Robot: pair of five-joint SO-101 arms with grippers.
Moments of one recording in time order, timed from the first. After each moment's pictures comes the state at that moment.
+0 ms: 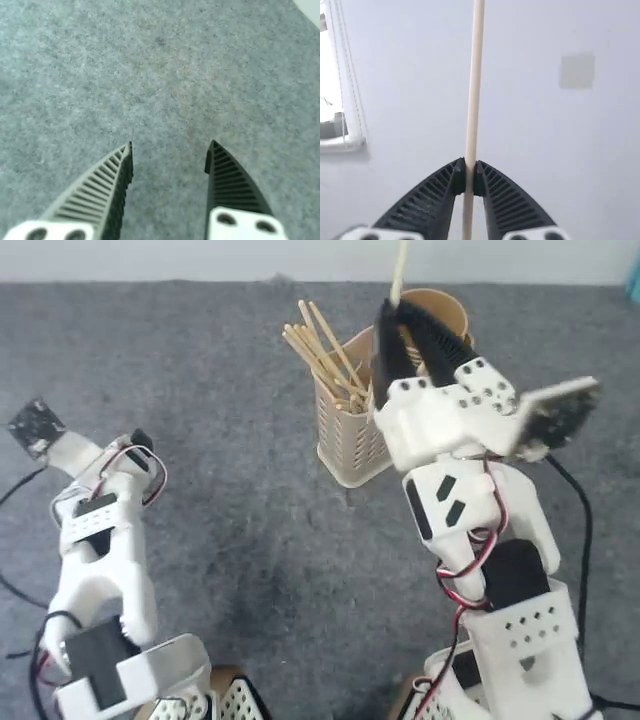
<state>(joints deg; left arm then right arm) -30.7 -10.2 54.4 13.0 27.3 -22.8 -53.5 34.1 14.1 -11.3</state>
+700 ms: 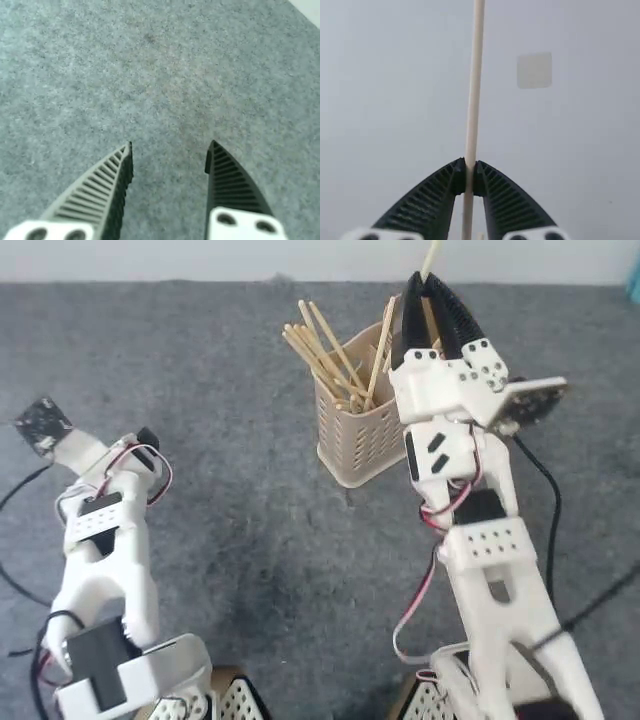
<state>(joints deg) -29.4 -10.4 54.7 12.8 26.5 -14.6 -32.2 47.1 -27.0 -11.4</state>
